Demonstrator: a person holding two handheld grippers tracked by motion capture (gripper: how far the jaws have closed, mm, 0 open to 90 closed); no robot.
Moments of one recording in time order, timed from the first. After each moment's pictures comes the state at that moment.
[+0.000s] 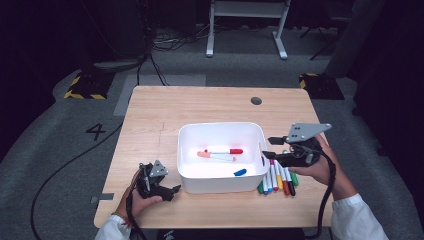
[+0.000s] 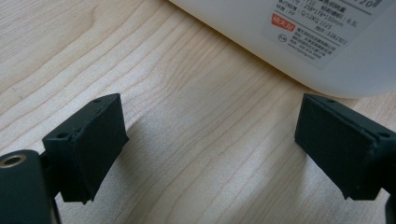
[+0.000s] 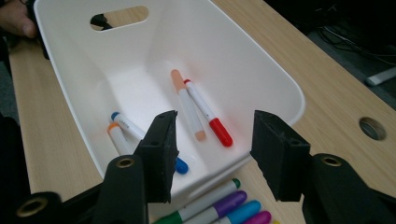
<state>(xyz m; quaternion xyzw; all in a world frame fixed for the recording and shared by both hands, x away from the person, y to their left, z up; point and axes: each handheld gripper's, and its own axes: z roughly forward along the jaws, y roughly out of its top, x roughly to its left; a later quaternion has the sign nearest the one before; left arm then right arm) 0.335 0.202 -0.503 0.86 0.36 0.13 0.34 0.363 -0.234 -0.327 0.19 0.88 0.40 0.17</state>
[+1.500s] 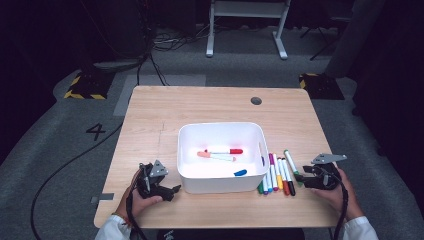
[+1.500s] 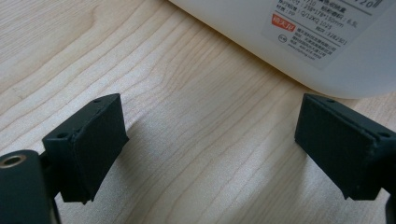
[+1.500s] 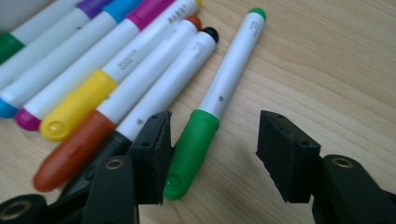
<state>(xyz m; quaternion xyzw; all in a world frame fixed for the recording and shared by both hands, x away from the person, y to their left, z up) 0.335 0.202 -0.503 0.86 0.36 0.13 0.34 0.365 -0.348 -0.477 0.42 0.84 0.30 0.15</state>
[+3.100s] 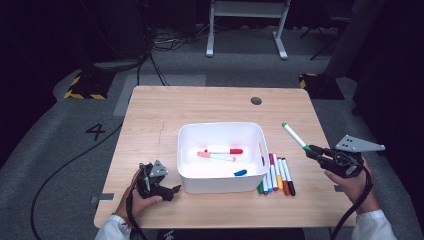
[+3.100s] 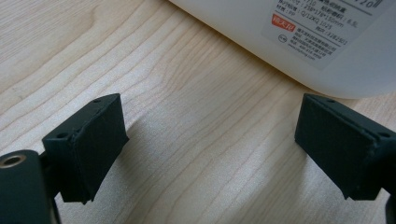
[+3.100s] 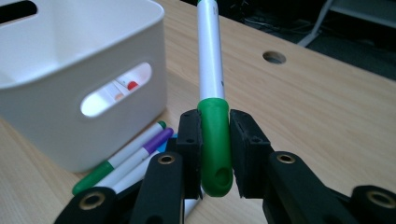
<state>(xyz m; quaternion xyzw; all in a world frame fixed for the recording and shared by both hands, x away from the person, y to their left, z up) 0.335 0.202 -0.503 0.86 0.36 0.13 0.34 0.350 -0.344 -0.371 0.34 0.80 0.45 0.22</state>
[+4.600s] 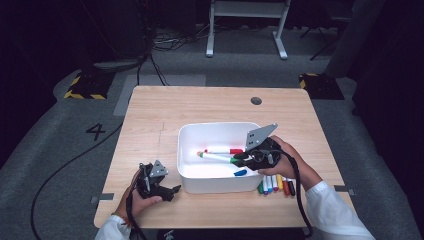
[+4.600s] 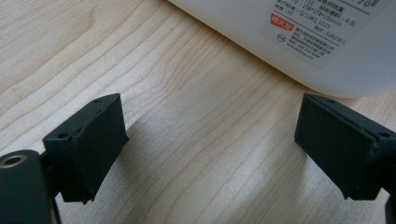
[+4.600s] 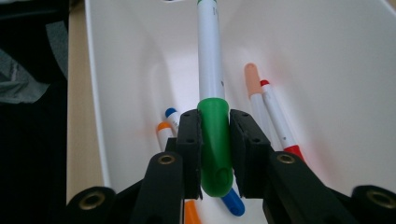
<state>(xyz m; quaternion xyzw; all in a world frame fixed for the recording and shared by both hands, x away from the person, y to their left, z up) 0.335 0.202 -0.503 0.86 0.36 0.13 0.34 0.385 -0.148 -0.361 0.07 0.93 0.34 0.06</state>
